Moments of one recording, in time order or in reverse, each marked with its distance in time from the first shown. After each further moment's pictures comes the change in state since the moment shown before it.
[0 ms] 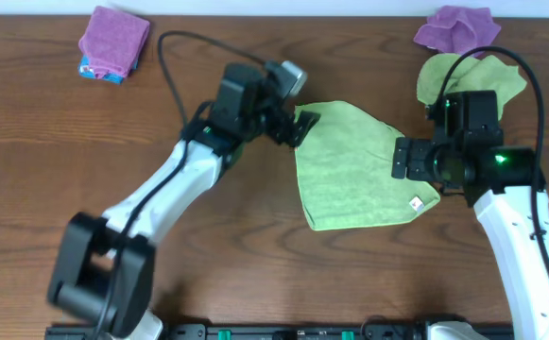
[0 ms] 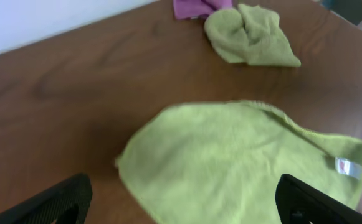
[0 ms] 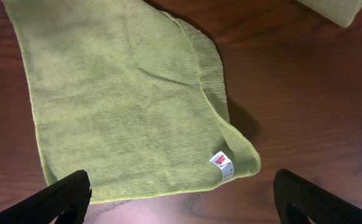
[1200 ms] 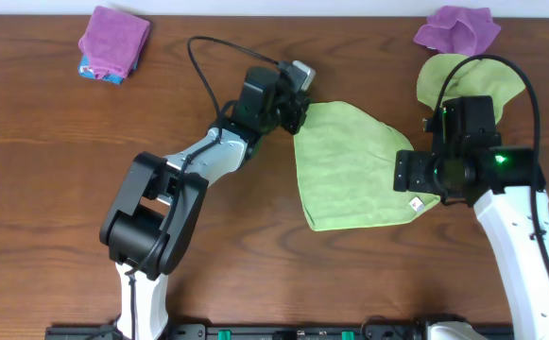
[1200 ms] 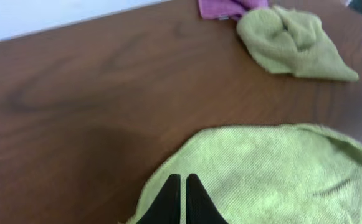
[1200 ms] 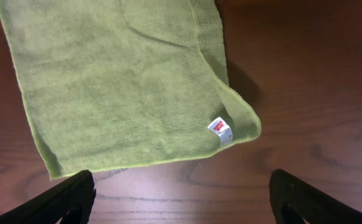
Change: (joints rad) left arm -0.009 0.310 0.053 0.340 -0.047 -0.066; right arm 0.000 0.000 0.000 -0.109 -0.006 0.003
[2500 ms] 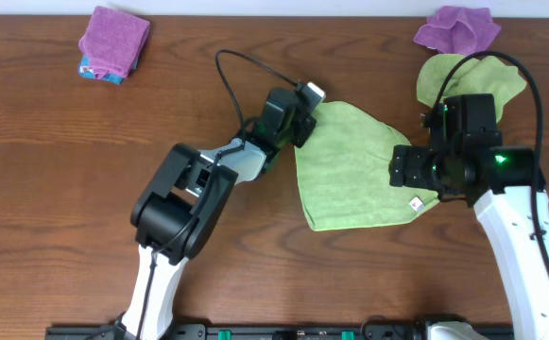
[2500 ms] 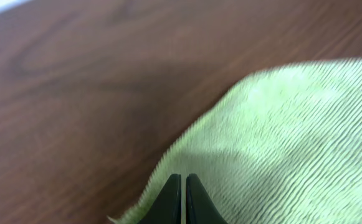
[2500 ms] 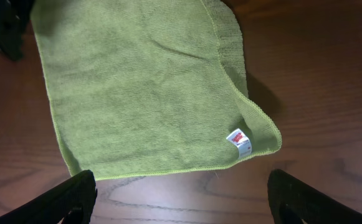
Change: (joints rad) left arm -0.074 0.160 0.000 0.071 -0.254 0.168; right arm 0.000 0.000 0.000 0.039 -0.065 0.015
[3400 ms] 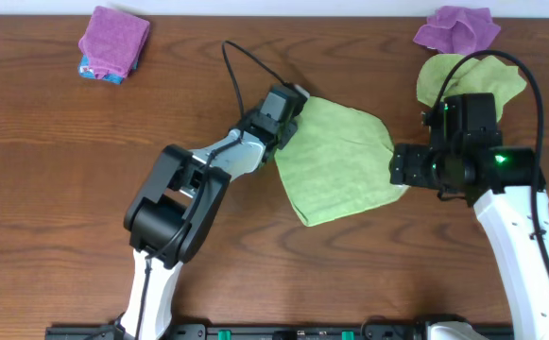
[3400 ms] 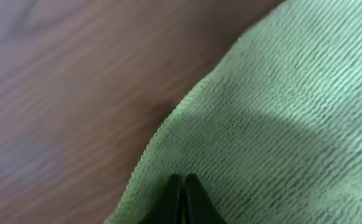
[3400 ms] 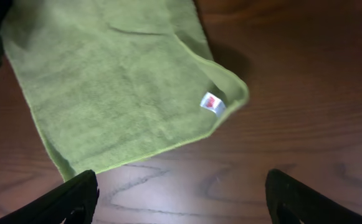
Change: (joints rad) left arm 0.015 -0.046 0.072 -0.423 -0.328 0.081; right arm 0.000 0.002 0.000 0.020 0.000 0.002
